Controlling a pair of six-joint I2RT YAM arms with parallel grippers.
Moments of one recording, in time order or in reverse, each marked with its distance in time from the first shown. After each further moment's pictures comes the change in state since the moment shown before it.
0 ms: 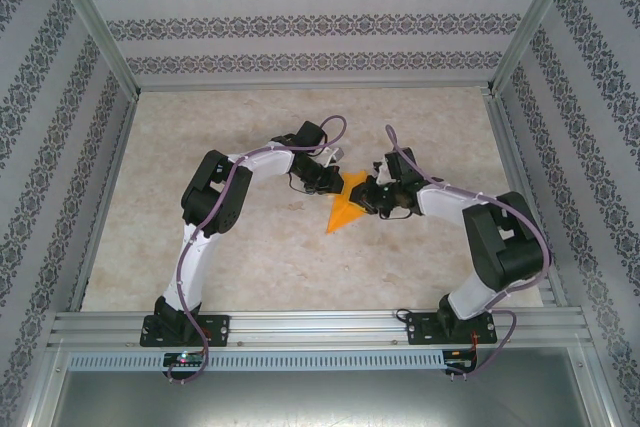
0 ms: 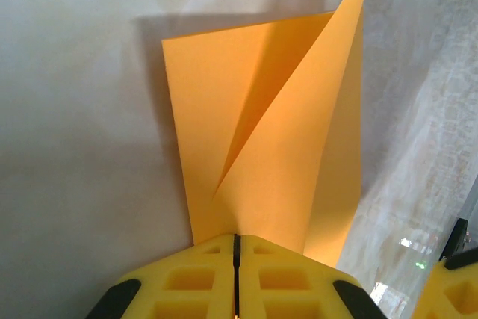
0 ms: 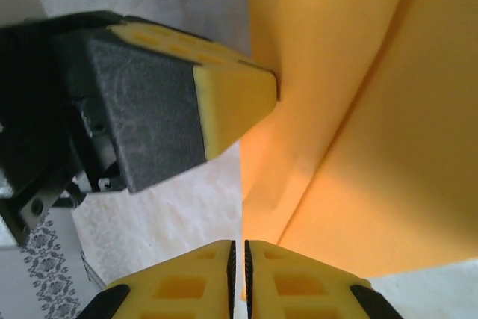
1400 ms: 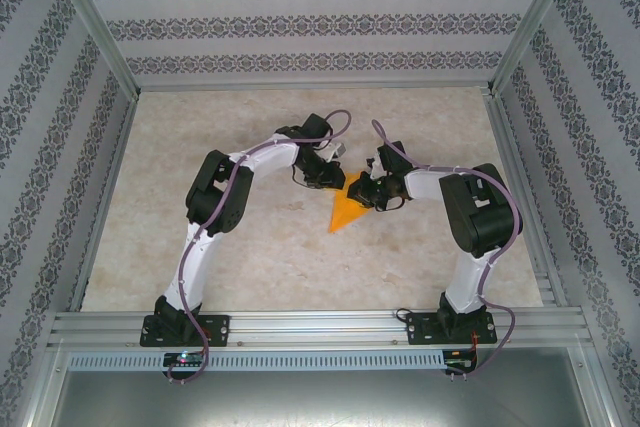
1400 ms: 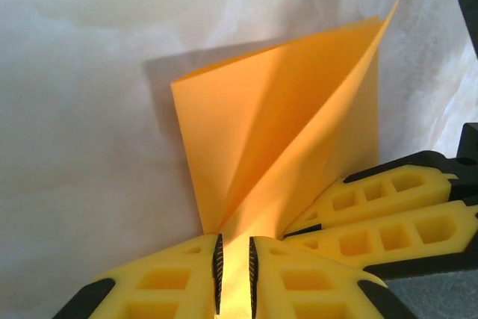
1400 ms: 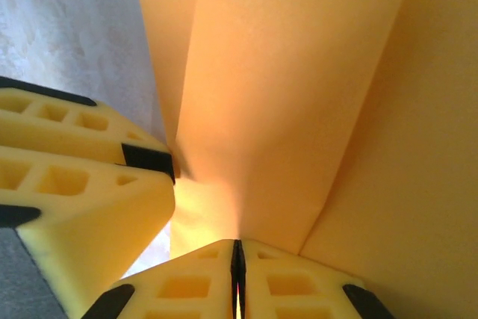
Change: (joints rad) left arm -0.006 0.027 0.153 -0.181 -0.106 0.037; right arm -0.030 0.232 0.138 -0.021 0.010 -0.123
